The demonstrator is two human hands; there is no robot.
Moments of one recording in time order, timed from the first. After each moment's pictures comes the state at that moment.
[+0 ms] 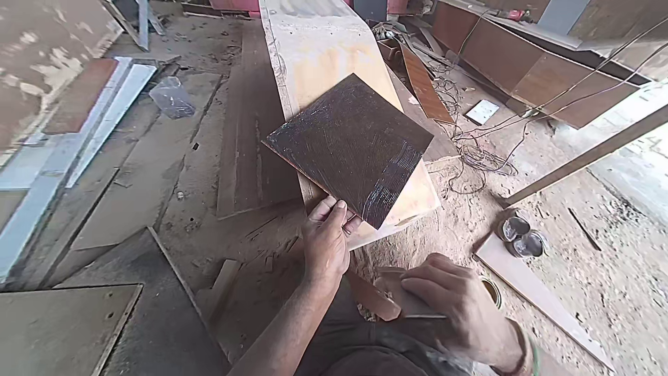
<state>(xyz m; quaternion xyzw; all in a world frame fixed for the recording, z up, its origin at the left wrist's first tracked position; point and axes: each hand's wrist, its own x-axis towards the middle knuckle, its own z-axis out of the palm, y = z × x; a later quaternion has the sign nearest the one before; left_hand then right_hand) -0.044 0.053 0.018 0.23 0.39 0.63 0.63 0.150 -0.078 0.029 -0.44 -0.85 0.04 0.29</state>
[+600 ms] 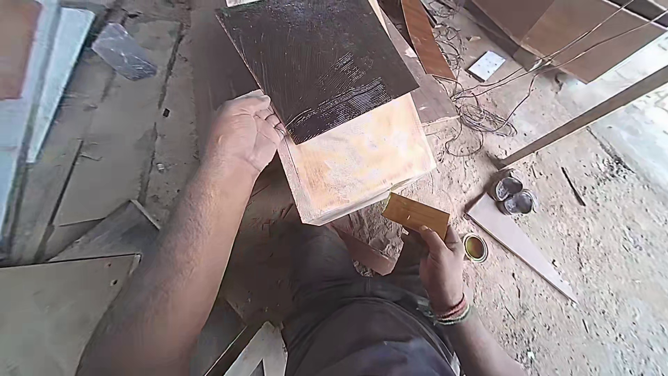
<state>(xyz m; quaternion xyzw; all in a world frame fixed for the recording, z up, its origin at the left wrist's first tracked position) -0.113 0.181 0.052 0.29 0.42 0.58 0.63 0.110 -0.080 -0.043 -0.58 -0.10 0.34 0.73</state>
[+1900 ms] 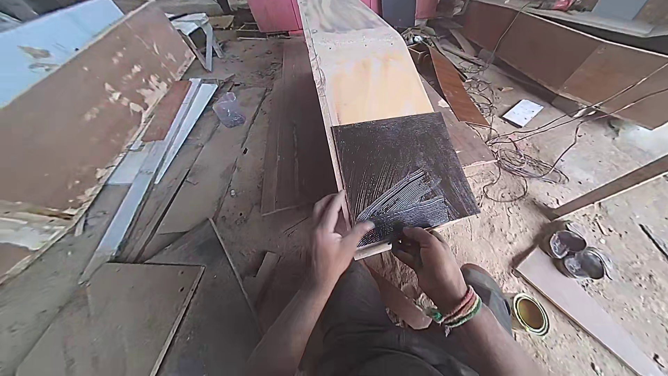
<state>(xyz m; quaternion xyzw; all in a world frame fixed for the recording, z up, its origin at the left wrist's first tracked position) -0.125 0.069 -0.033 0.67 0.47 0.54 0.19 0.053 0.004 0.022 -0.58 -0.07 0.57 0.57</state>
